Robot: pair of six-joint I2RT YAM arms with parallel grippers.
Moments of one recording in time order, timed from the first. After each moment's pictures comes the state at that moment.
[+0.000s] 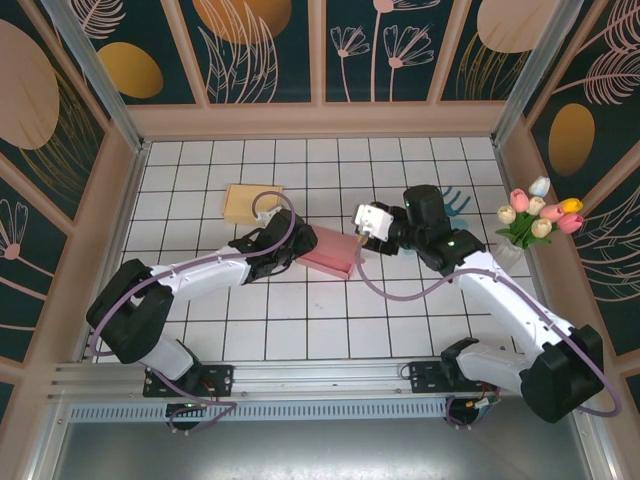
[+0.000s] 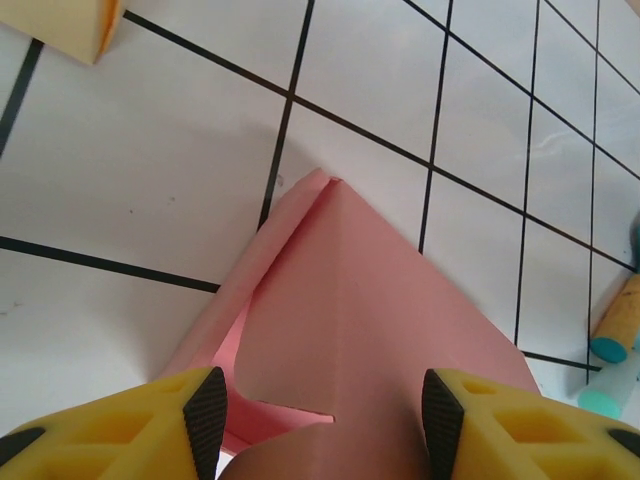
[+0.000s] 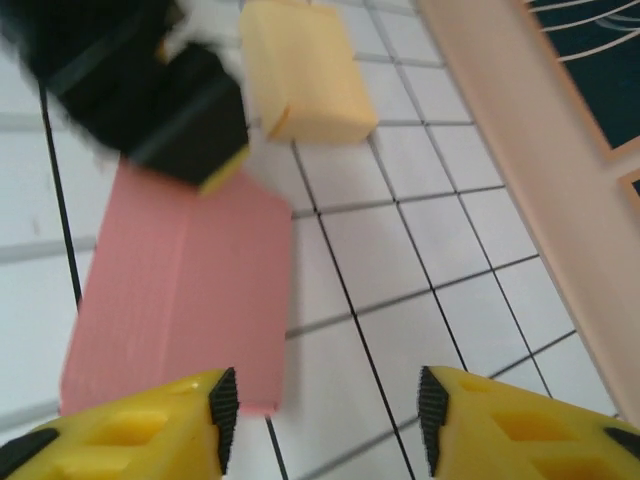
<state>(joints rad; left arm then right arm) -0.75 1.56 0.87 -0.11 -0.19 -1.08 0.52 1.13 0.90 -0.35 -0.32 -0.76</state>
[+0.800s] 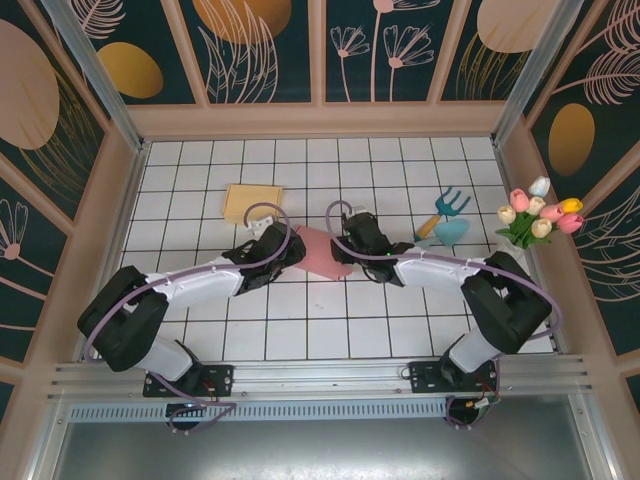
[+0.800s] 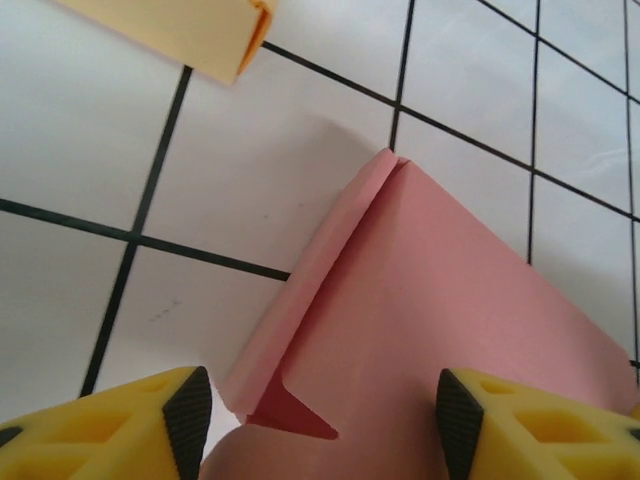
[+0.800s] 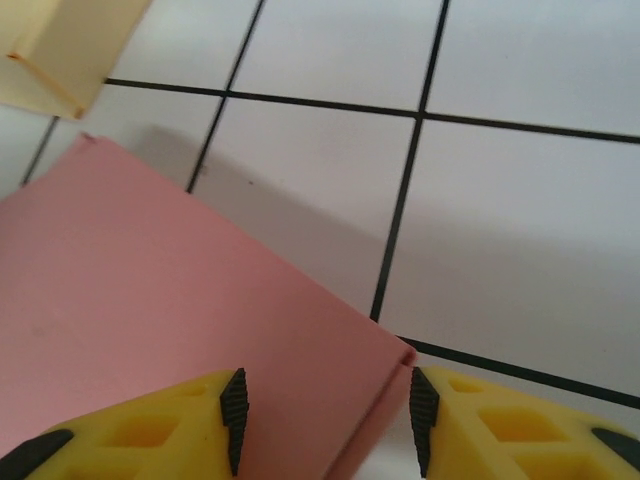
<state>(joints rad) -0.75 1.50 0.74 -0.09 -0.30 -1.01 0.75 1.57 0.77 0.02 0.19 0.44</state>
